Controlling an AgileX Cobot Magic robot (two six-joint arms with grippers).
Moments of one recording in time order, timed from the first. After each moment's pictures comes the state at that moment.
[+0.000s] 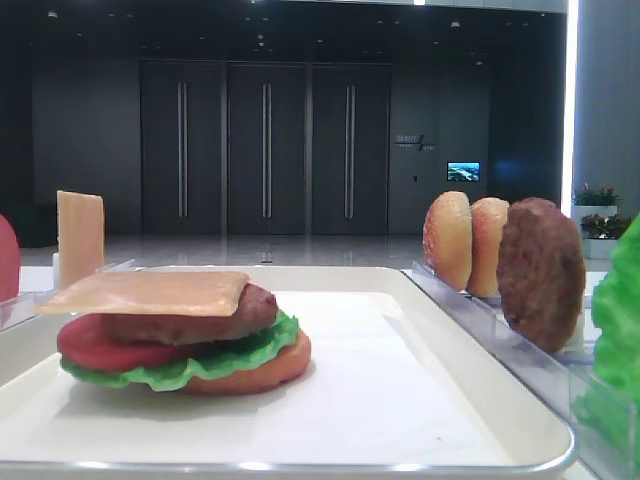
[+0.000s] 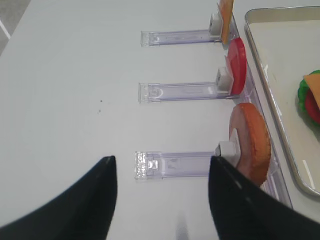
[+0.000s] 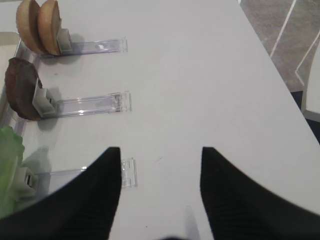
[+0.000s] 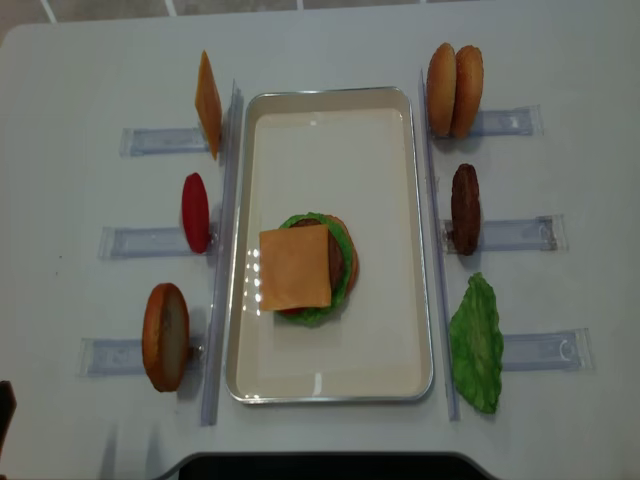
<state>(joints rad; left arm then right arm) 0.01 -0.02 -0.47 0.07 1.11 0.01 -0.09 -0.01 -0.51 0.04 1.14 -0.04</state>
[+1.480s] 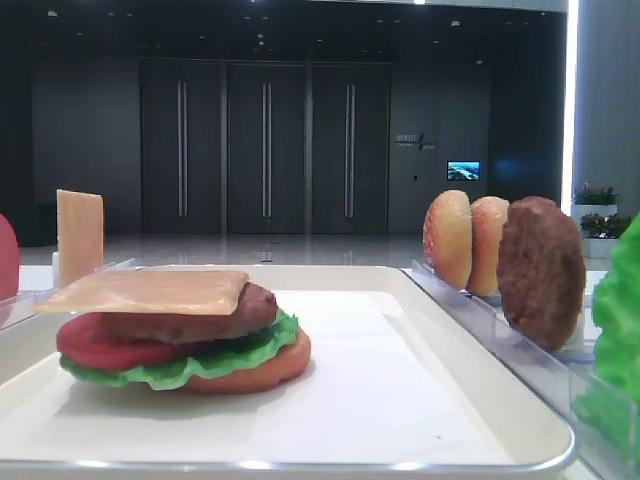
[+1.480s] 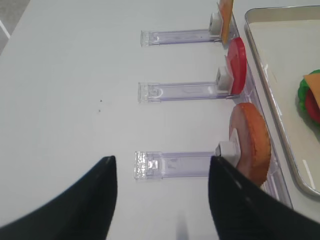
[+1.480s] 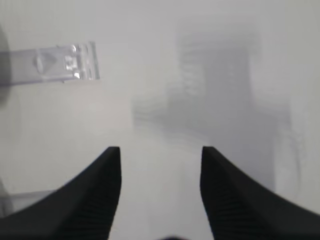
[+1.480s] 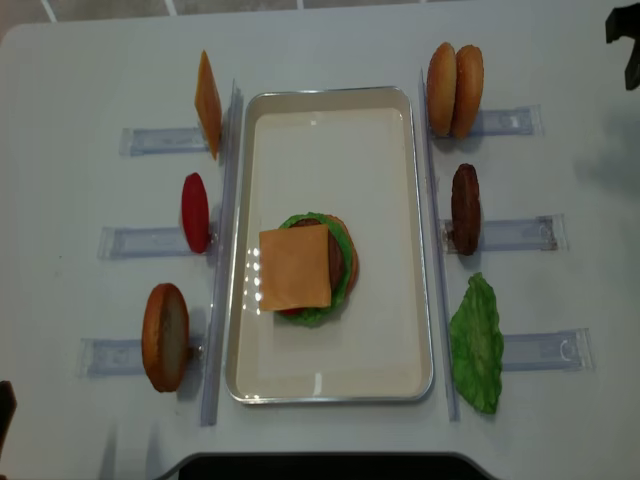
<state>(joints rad) 0.01 -0.02 -0.47 0.07 1.11 0.01 -0.09 1.76 -1.50 0.03 1.12 -0.06</state>
